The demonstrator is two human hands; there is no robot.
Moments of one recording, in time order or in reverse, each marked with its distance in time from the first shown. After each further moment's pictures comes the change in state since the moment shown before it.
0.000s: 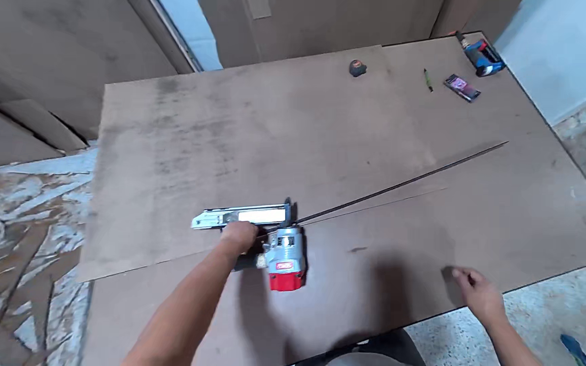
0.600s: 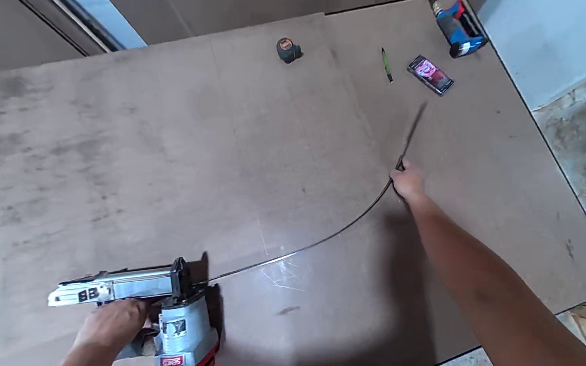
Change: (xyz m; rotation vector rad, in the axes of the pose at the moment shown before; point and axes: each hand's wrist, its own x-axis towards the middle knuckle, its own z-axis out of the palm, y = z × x) left_hand 0.005 0.042 -0.015 0.032 -0.178 -0.294; right_hand 0.442 -0.118 -0.018 0.162 -0.017 0.083
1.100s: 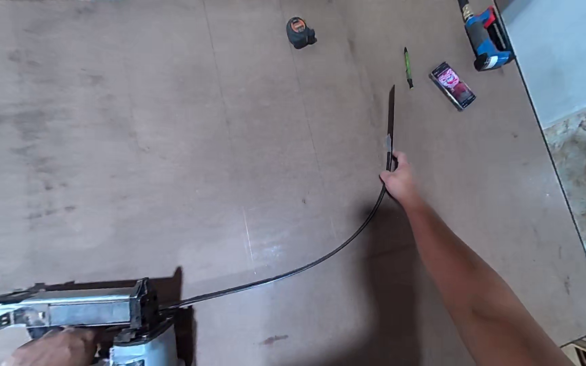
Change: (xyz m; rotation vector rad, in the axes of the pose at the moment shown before) left_hand -0.009 0.011 -0.019 -0.073 -0.090 -0.025; right_hand 0.045 -0.049 0.036 0.002 -0.053 -0.218
